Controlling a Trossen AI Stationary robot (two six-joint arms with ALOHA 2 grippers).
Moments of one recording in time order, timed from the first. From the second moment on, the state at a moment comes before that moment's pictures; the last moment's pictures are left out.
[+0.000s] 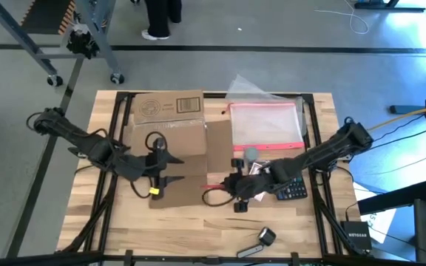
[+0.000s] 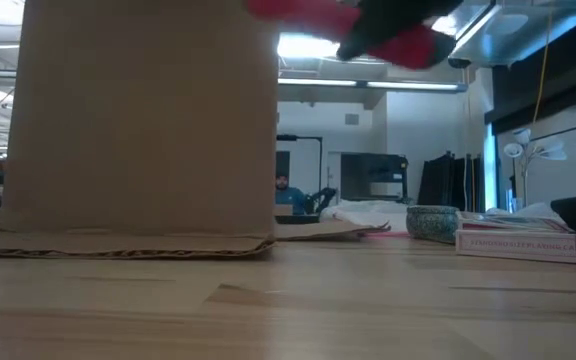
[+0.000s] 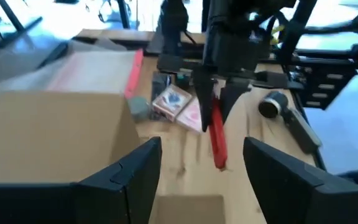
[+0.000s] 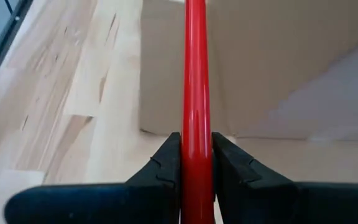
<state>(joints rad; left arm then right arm) -0.50 1.21 1.23 -0.56 -0.56 -0.32 0.43 1.65 1.20 -0.38 0.32 0.19</state>
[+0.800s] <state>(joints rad) -0.70 1.22 1.18 -0.78 -0.68 -0.63 0.49 1.97 1.20 -0.32 0.28 0.31</state>
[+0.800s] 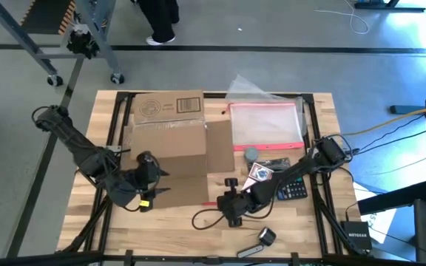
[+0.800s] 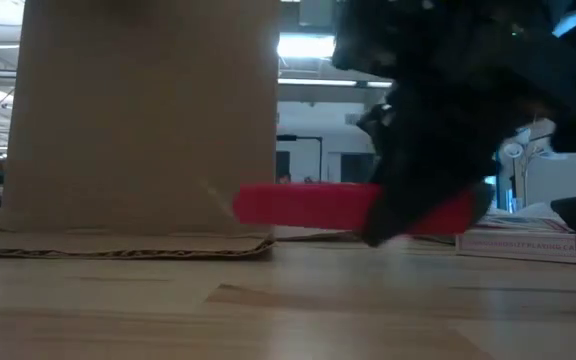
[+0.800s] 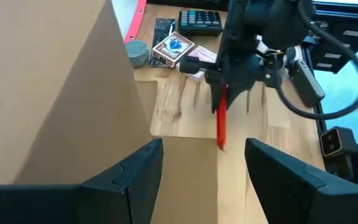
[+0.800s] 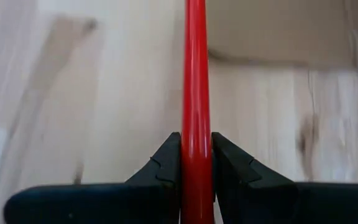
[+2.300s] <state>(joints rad) -0.58 0.93 1.19 -1.22 -0.79 -0.90 0.41 1.69 1.22 -0.17 0.64 0.33</state>
